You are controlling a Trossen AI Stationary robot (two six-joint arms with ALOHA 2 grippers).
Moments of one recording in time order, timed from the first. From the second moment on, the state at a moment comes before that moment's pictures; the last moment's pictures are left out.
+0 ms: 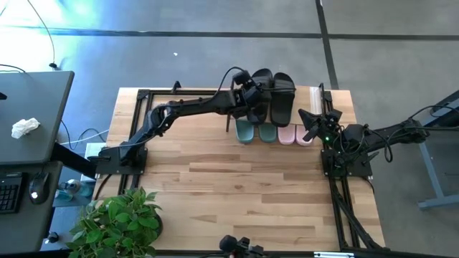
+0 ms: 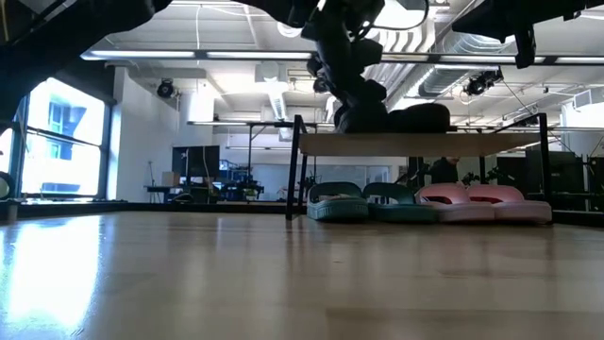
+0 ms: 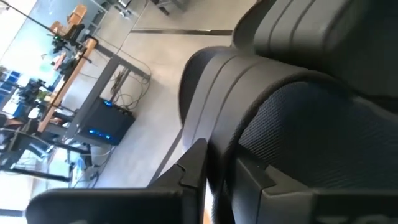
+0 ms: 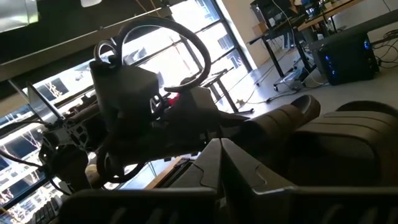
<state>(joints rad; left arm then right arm) 0.35 2.28 2.19 -0.58 -0.84 0.28 0.24 0.49 0.42 0.25 1.00 0.40</state>
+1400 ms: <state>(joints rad) 0.33 2.18 2.34 -0.91 -0.19 0.42 0.24 0.49 0.59 0.06 1.13 0.24</state>
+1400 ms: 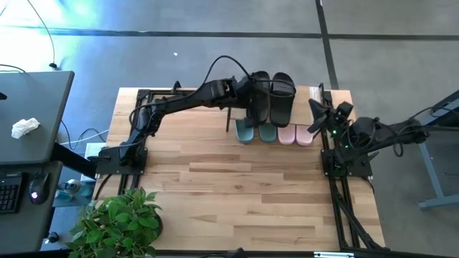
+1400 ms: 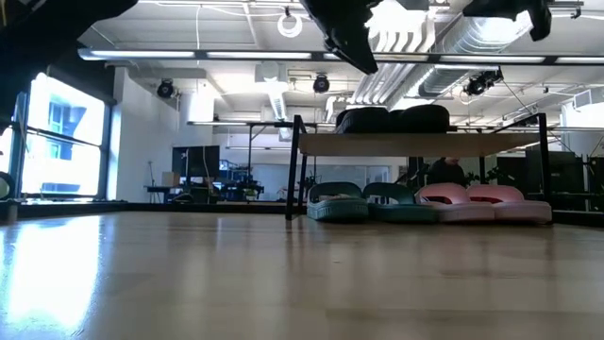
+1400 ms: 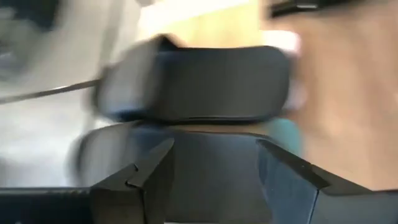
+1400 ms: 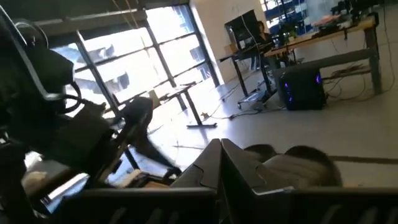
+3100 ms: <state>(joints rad) 0.39 1.38 2.34 -1.14 0.20 0.67 0.00 0.51 1.34 -0.43 0.16 0.07</state>
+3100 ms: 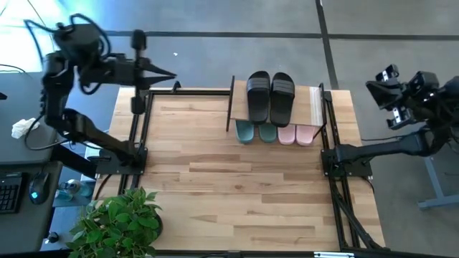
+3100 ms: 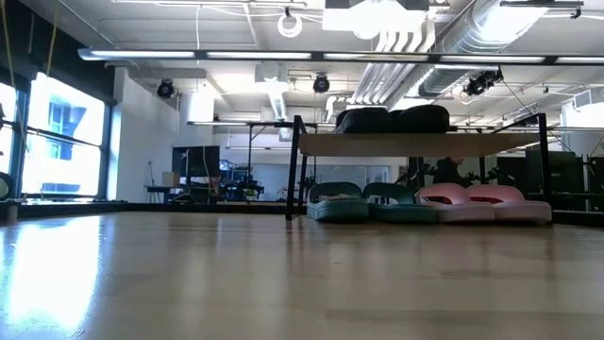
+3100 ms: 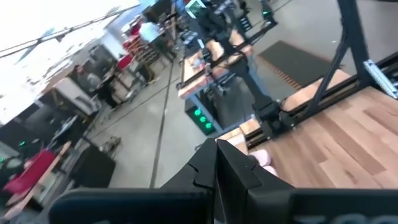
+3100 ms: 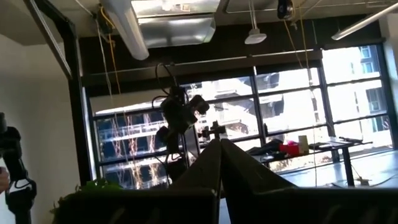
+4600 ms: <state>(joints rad) 0.39 0.02 0.85 -0.71 -0.23 0.21 0.00 0.04 0.36 0.45 0.07 0.35</state>
